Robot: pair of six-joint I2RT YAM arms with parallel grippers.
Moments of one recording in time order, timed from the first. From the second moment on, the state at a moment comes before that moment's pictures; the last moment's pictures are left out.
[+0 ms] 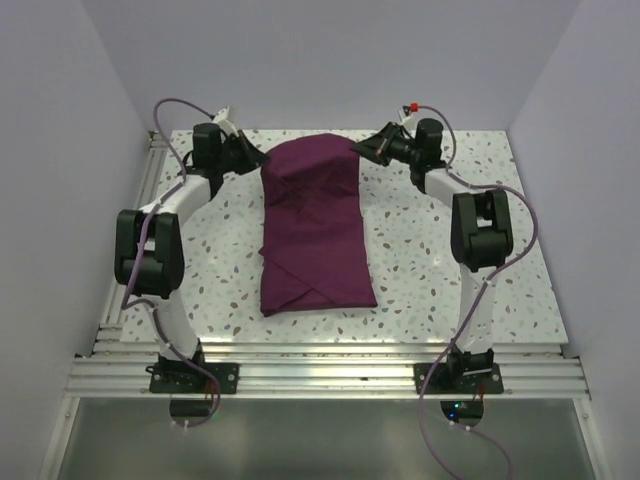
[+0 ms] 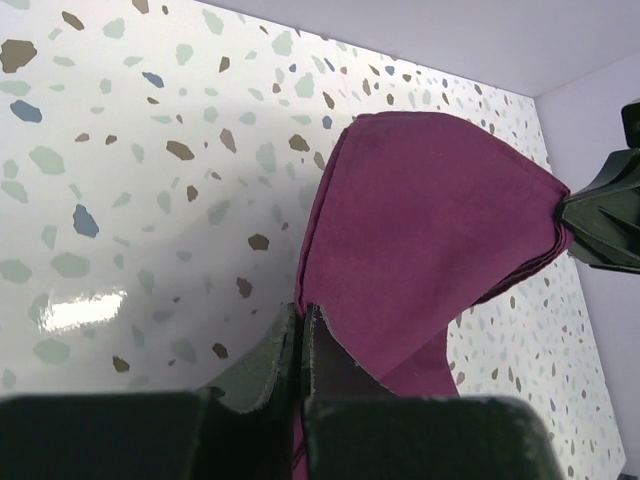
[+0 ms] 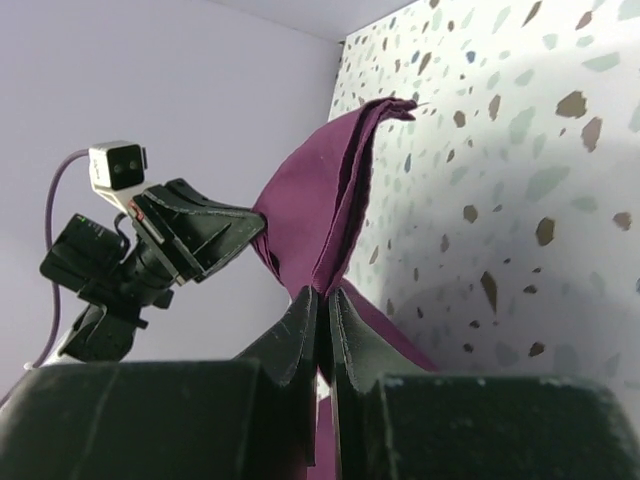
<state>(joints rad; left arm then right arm) -0.09 1.94 1.42 0.11 0.44 -0.54 0.14 2.25 1.65 0.44 -0.80 1.08</state>
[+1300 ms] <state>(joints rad) -0.24 1.16 0.87 -0.24 0.35 -0.51 0.18 1.39 0.98 -0.11 -0.75 0.69</state>
